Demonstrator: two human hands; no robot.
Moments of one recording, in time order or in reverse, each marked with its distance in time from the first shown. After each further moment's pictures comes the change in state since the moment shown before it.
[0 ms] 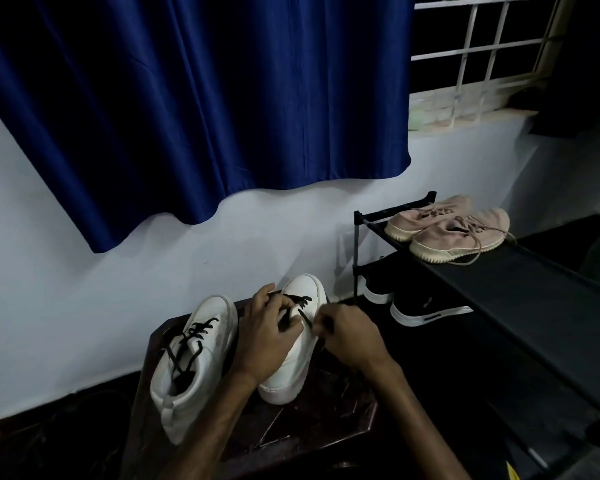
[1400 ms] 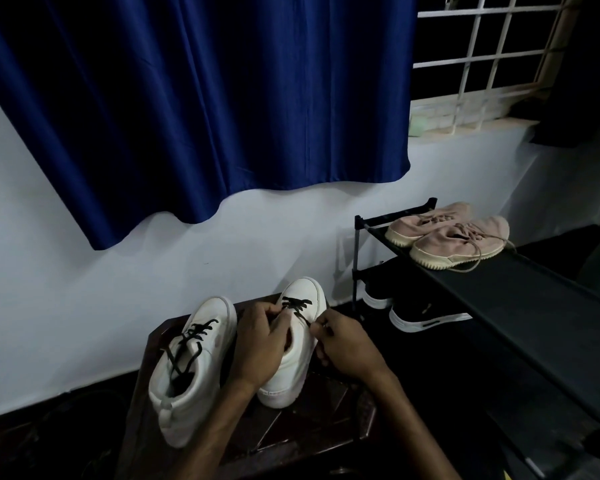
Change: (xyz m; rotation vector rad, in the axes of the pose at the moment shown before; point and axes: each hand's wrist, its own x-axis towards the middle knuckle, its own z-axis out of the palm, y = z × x) left_hand -0.007 0.012 -0.004 -0.132 0.082 -0.311; right_hand 0.008 0.012 0.027 0.392 -0.057 0.107
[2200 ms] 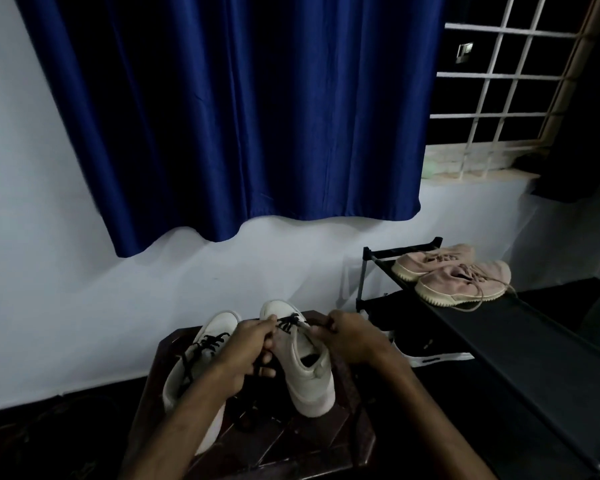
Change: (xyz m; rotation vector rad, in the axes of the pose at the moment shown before) left_hand 0.011 0.019 -0.049 -0.494 -0.325 -0.415; right_hand 0.012 -0.057 -0.049 -0.453 -0.153 -0.122
